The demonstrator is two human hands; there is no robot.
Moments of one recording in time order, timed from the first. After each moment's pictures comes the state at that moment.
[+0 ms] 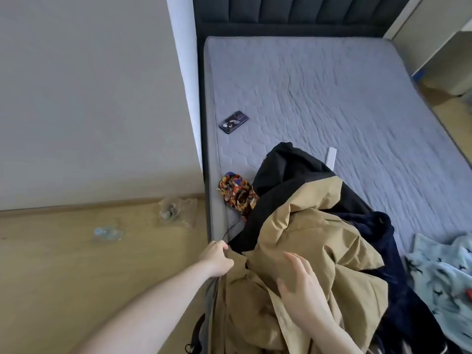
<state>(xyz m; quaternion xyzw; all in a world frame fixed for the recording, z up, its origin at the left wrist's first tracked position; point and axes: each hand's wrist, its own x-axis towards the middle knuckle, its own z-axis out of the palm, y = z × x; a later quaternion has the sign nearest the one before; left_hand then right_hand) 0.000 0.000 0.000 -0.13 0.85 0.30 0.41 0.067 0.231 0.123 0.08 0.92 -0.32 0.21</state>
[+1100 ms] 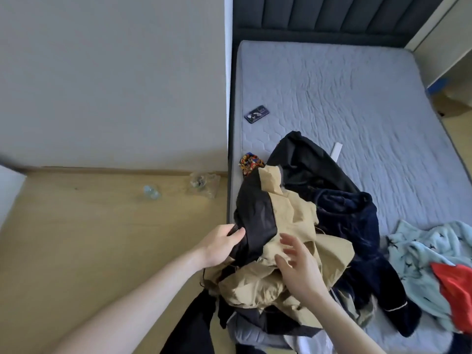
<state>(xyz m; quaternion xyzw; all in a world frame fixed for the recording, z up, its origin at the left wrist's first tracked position) 0.193 0.000 0.269 -0.11 0.76 0.57 0.31 0.209 0.239 0.270 0.05 0.87 -0.43 0.22</state>
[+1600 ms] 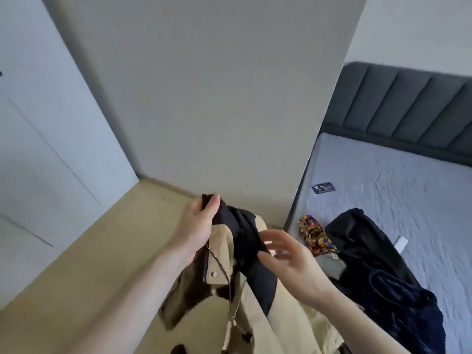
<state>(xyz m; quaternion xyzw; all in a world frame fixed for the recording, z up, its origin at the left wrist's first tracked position) 0.398 -0.088 0.498 -0.32 0.67 0.64 -0.16 0.309 0.130 0.463 -0.31 0.78 -0.48 0.25</state>
